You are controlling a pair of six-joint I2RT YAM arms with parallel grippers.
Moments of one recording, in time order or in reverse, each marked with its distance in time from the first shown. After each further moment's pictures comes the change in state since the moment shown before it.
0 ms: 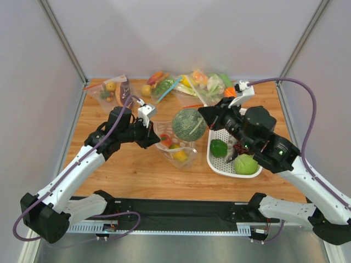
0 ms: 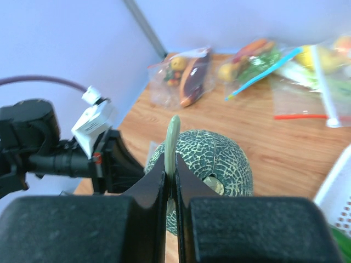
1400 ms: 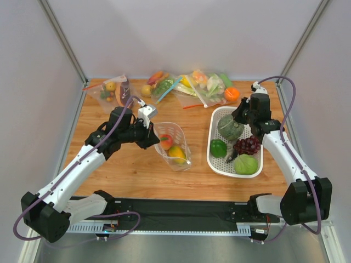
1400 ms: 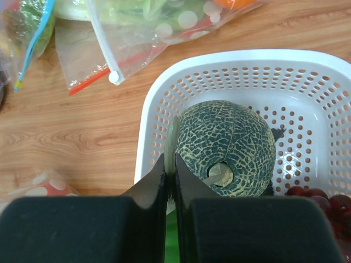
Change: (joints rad) left arm 0.000 0.007 0.000 -0.019 -0.010 0.015; right arm -0.716 0.277 -0.276 0.052 -0.262 -0.055
